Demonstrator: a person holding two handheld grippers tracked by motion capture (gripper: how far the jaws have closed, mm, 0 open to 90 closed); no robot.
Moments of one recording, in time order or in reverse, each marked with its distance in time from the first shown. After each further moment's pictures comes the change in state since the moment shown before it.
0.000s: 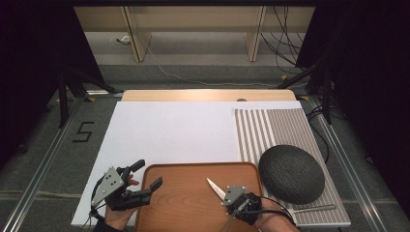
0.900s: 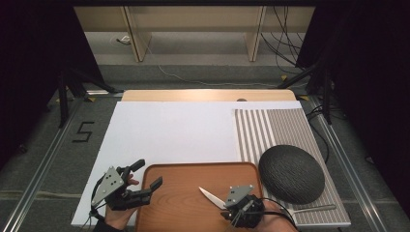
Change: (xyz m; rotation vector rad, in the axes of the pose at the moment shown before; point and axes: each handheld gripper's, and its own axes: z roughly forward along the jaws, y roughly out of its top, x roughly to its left) left arm 0.000 0.000 0.000 -0.001 -0.002 0.009; right arm 0.005 0.000 -0.011 -0.102 0.131 0.052
